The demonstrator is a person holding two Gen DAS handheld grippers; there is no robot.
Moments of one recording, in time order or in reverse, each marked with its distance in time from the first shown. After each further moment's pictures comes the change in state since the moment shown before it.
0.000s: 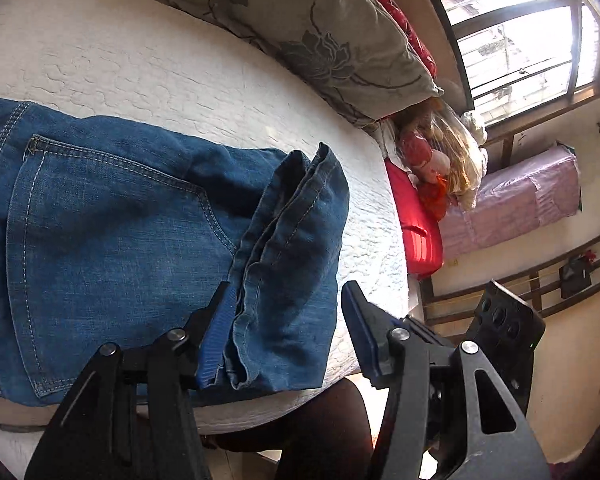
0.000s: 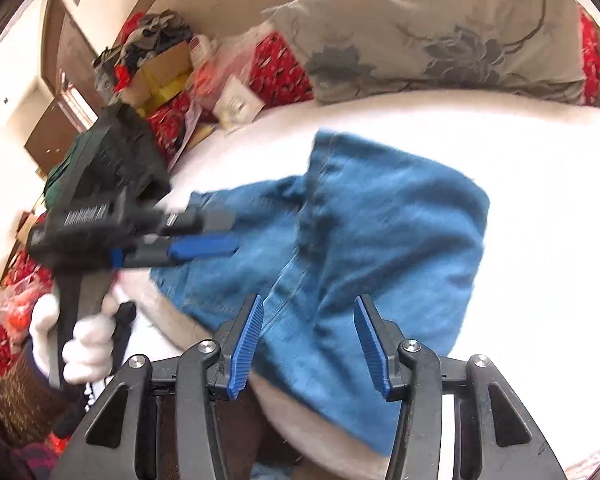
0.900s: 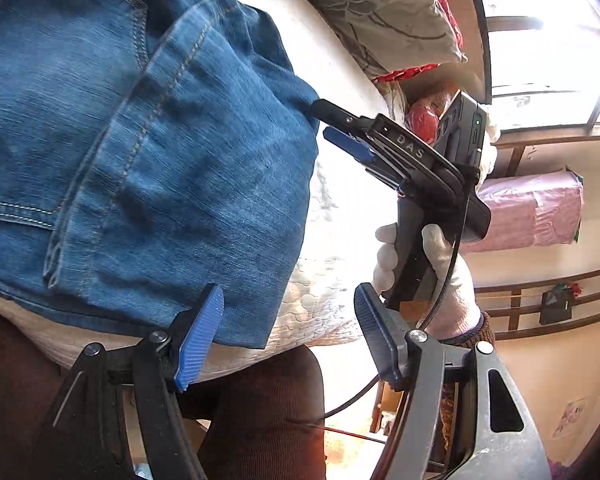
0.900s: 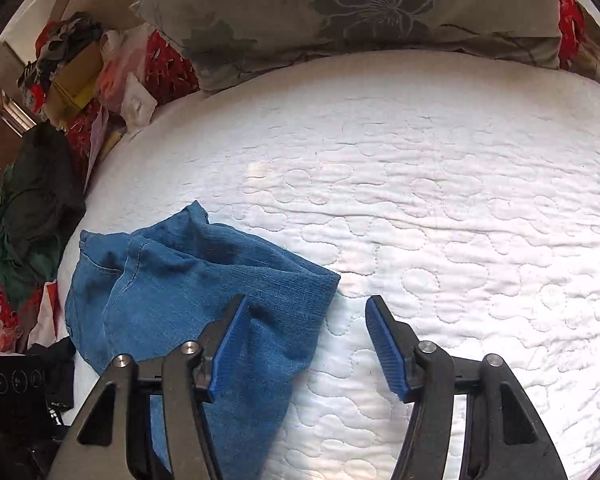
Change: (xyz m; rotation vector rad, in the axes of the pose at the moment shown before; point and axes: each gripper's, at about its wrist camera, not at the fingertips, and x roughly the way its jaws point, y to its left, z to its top) left arm 0.090 -0.026 -0.048 -0.170 0.141 -0.041; right arm 0.070 -0.140 0.059 0.117 0.181 -0.084
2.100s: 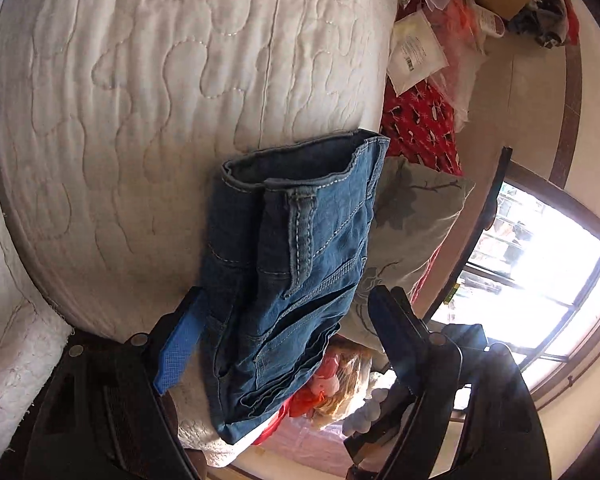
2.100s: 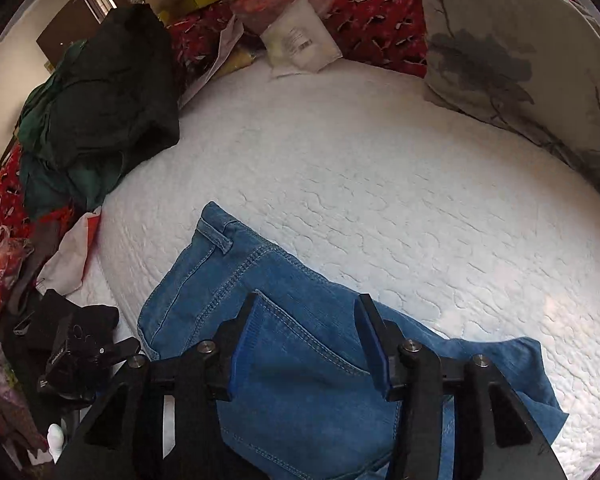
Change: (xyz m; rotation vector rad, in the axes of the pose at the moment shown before) left arm -0.210 0.277 -0.075 -0.785 -0.631 -0.419; right arm 0.073 0.293 0.049 -0.457 0.139 0.039
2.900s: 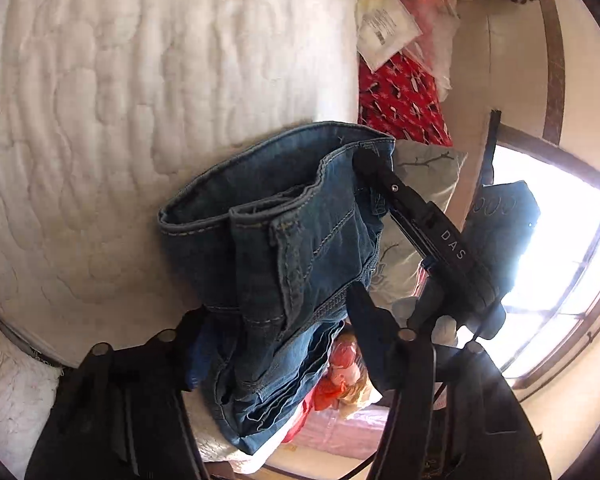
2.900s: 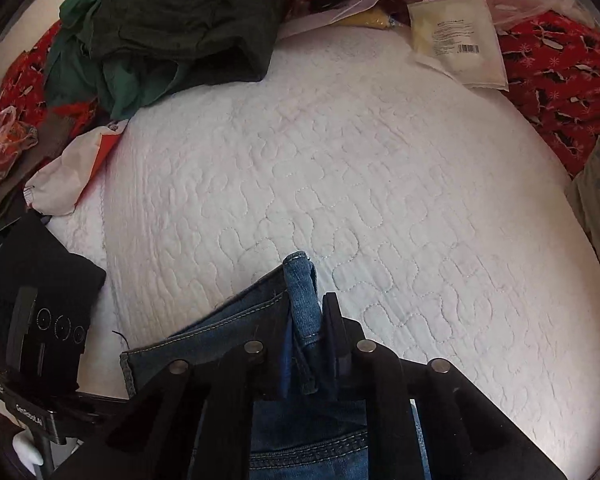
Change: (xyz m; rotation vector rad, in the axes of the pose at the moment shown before) left arm 0.016 -0.034 0.005 0.187 0.034 0.015; right arm 0.087 0.096 0.050 -0.384 0.112 0.059
